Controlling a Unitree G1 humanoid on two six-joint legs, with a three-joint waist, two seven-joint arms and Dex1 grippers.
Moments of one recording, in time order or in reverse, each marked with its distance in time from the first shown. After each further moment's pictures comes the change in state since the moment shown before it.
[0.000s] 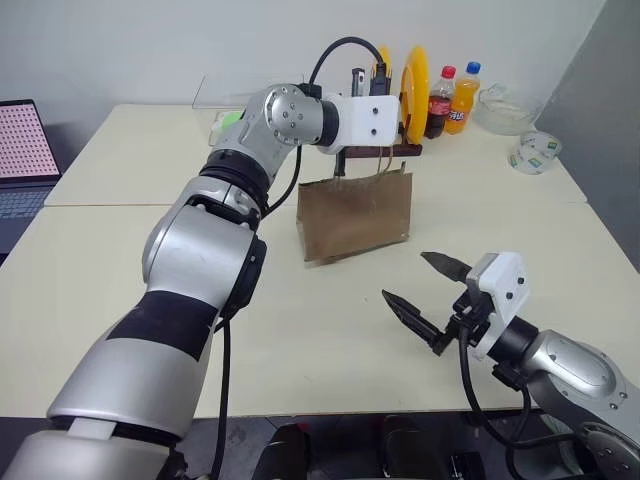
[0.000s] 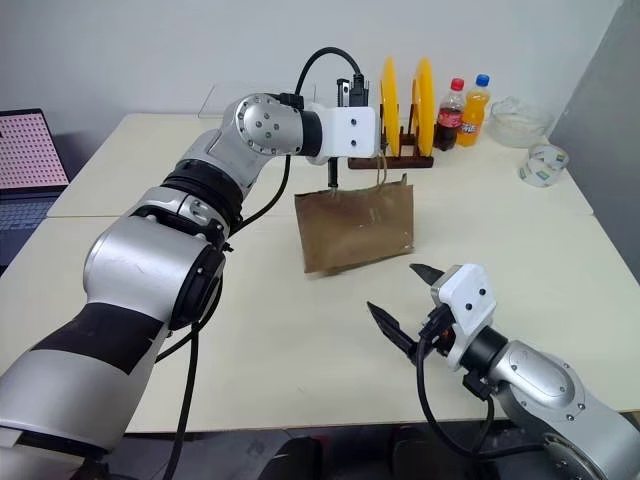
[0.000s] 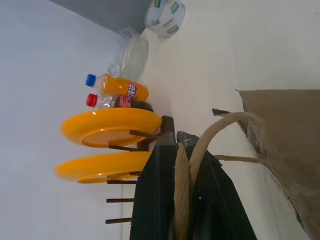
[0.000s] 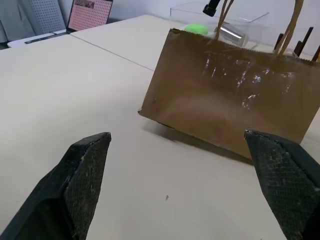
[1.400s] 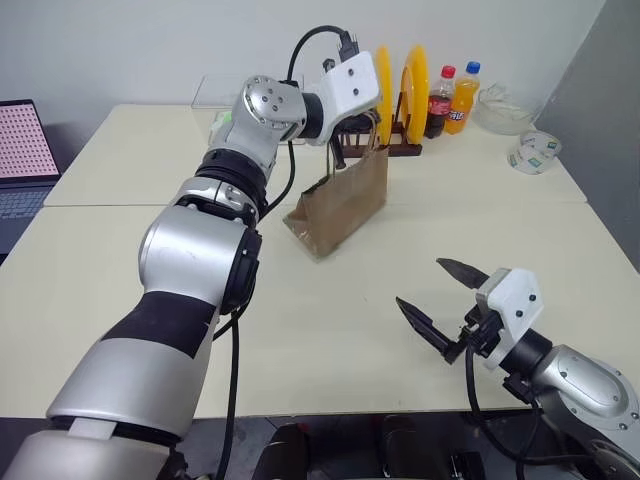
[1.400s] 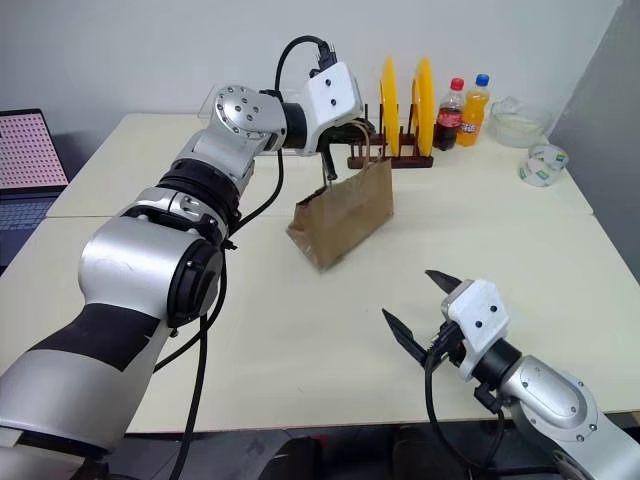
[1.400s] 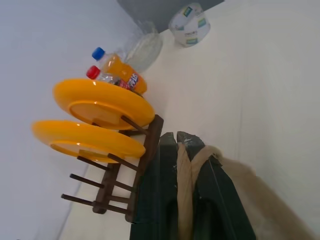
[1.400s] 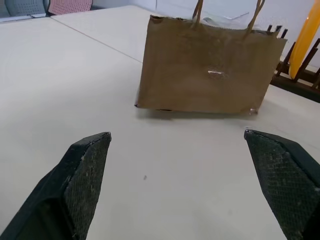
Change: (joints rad) left arm 0.002 0.000 0.152 -0.002 -0.191 0.249 -0.111; right arm 0.116 -0.069 0.004 0.000 -0.088 -0.155 0.001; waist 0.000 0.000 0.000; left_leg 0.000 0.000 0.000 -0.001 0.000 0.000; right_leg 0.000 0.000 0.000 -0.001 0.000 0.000
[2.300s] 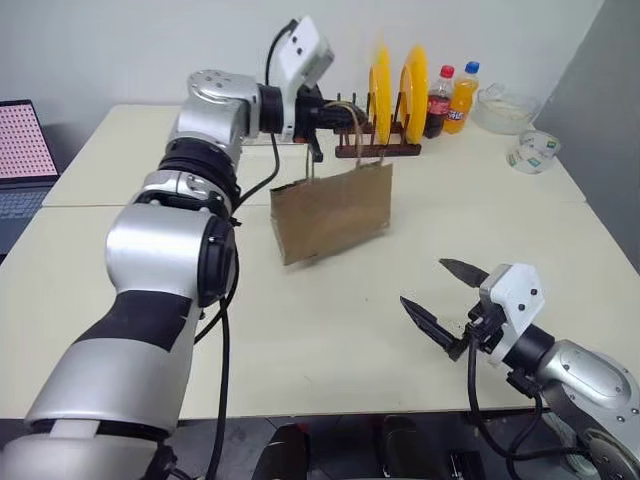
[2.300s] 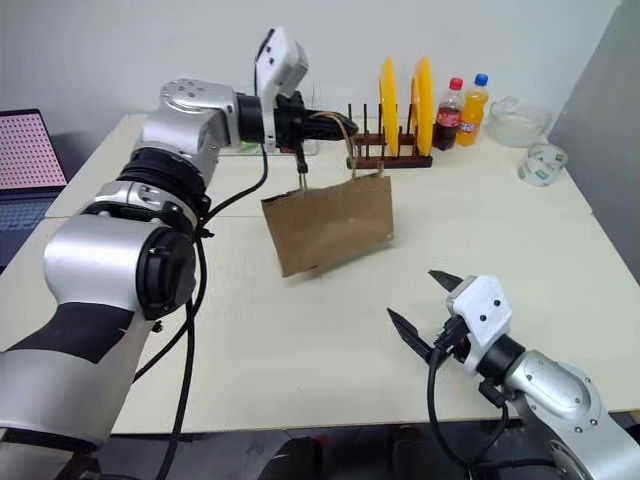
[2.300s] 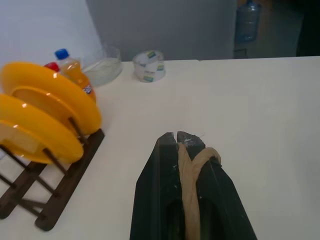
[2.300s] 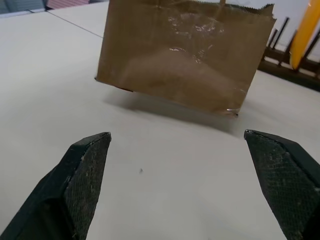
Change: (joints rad) left arm 0.001 0.066 0.127 -0.039 -0.267 0.342 -0.402; right arm 0.018 0.121 -0.088 0.001 -0.119 0.133 0.155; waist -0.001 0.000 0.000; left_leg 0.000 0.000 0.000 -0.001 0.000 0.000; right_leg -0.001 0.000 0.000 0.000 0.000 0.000
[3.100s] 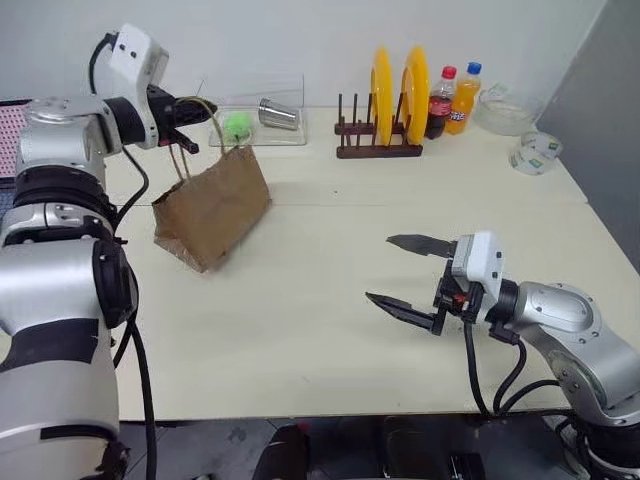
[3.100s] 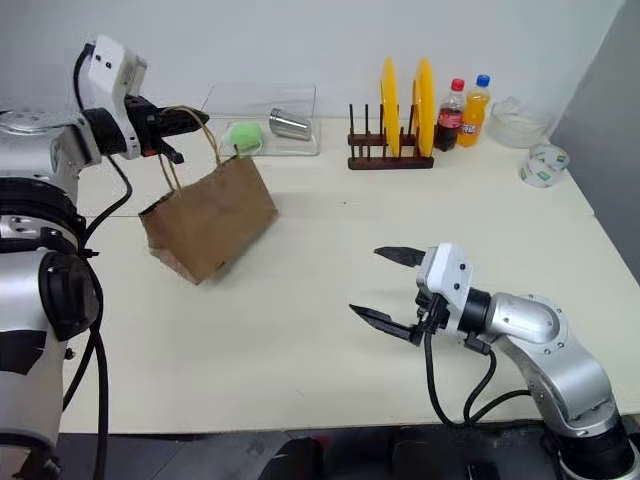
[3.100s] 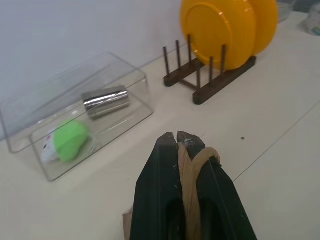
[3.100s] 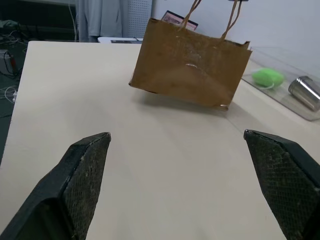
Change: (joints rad) left arm 0.164 0.405 0.017 -0.124 -0.061 0.178 0.193; right arm -0.359 -0.036 0.134 0.301 -0.012 -0.203 0.405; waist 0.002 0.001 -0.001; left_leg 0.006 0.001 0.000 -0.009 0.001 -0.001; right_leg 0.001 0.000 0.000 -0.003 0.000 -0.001
